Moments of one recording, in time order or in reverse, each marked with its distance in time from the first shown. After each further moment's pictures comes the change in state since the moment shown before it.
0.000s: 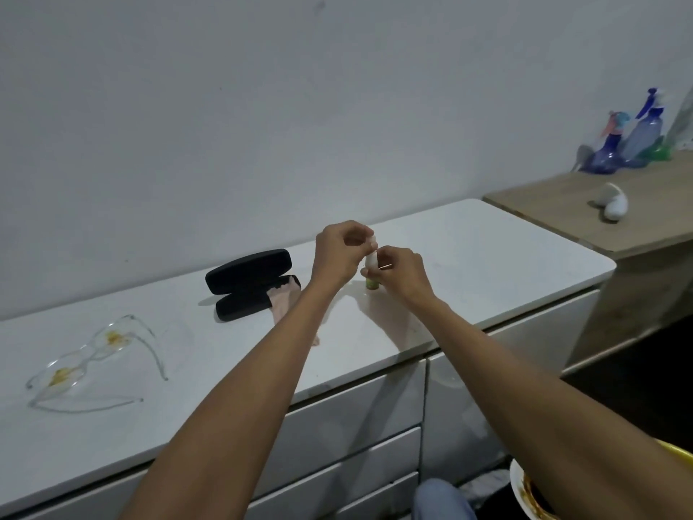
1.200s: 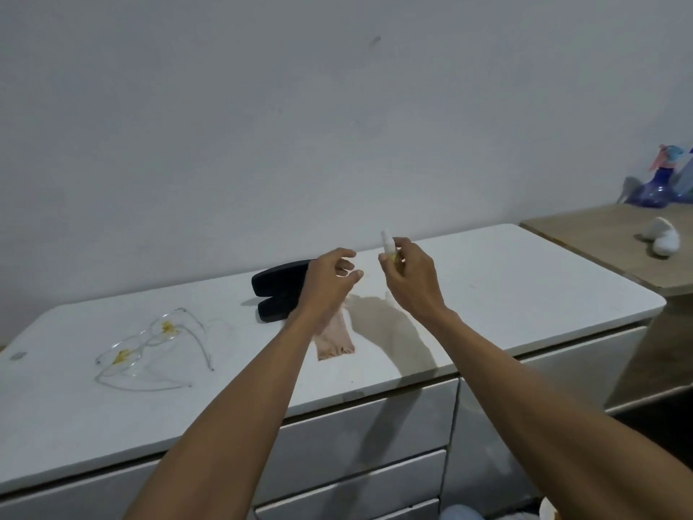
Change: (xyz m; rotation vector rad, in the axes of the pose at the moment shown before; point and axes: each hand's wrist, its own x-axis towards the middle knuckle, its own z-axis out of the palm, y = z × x) left_hand -0.026 -0.036 -0.070 0.178 0.063 -0.089; right_hand -0.006 -0.046 0.030 -0.098 0.196 -0.289
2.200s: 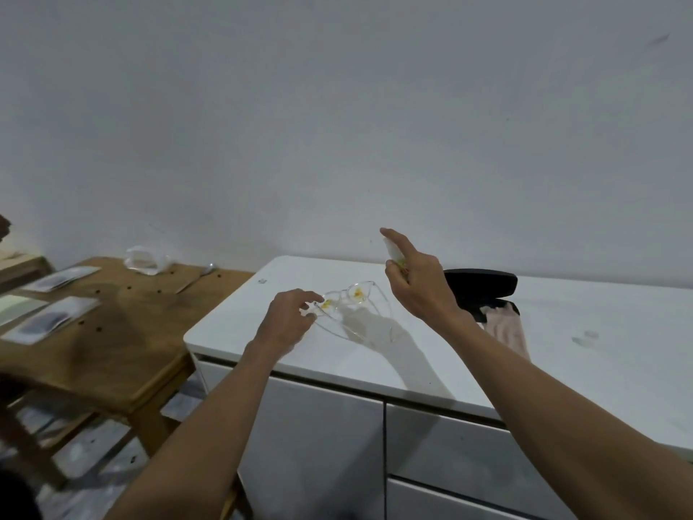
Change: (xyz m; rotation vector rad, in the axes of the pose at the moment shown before) left_hand -0.178 -0.117 -0.295 0.546 0.349 -0.259; right_hand -0.060 -0.191 0.160 0.230 -0.409 -0.476
